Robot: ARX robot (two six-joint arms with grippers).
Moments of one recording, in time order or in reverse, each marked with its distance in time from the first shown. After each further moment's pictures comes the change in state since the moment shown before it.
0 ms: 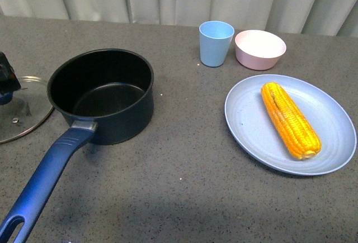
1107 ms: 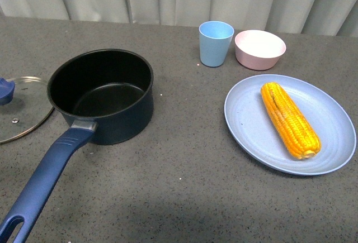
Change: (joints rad) left arm -0.208 -1.124 -0.628 -0.123 0.048 0.101; right arm 0.000 0.000 0.000 0.000 0.000 0.000
